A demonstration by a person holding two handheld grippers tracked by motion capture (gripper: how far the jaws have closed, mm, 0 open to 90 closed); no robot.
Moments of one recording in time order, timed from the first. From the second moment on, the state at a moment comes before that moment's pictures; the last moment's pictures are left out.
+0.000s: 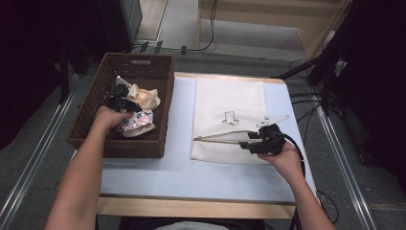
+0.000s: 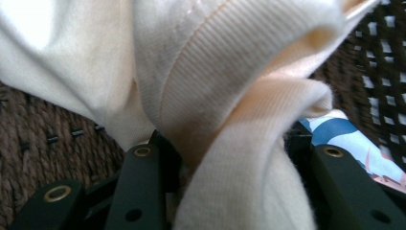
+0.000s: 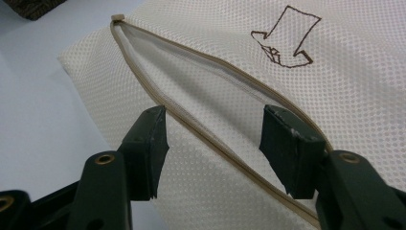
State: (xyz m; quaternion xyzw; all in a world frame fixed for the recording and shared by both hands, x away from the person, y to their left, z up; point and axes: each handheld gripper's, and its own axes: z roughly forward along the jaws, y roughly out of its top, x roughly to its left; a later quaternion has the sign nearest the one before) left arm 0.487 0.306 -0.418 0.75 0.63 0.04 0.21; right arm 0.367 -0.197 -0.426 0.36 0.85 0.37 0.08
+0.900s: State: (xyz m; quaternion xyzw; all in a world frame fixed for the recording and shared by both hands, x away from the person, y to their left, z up) left arm 0.473 0.300 -0.292 0.79 0.51 0.10 0.31; right arm 0.365 -0.205 -0.420 0.37 0.84 0.39 0.09
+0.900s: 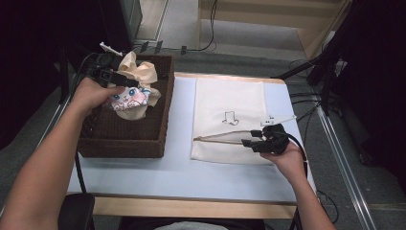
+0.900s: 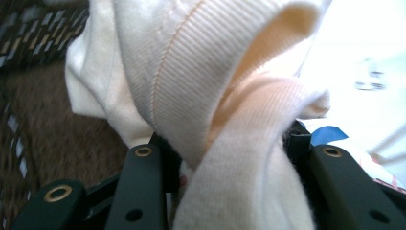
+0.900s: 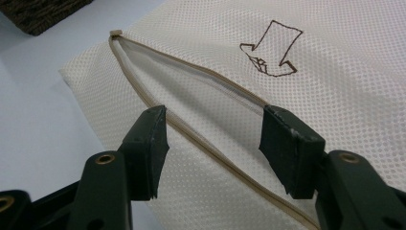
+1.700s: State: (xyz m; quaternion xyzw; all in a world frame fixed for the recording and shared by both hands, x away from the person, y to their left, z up) left arm 0.438 0.300 -0.188 0.85 0.37 0.11 0.37; right arm 0.365 -0.205 -0.421 0.37 0.84 0.39 0.09
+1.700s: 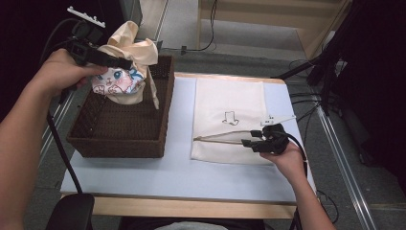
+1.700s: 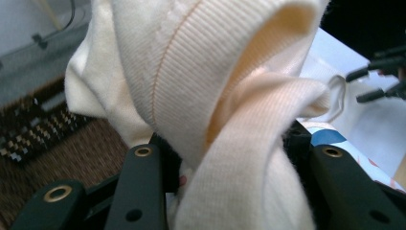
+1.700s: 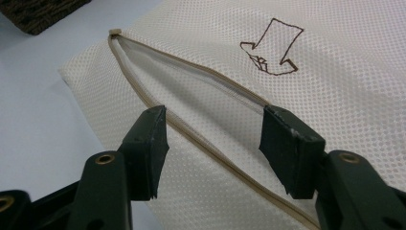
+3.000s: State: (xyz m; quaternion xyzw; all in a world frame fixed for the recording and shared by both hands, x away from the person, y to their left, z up) left arm 0.410 0.164 -0.140 0.91 0.20 0.05 0.36; right arm 0.369 -0.209 -0.418 0.38 0.83 0.41 0.06
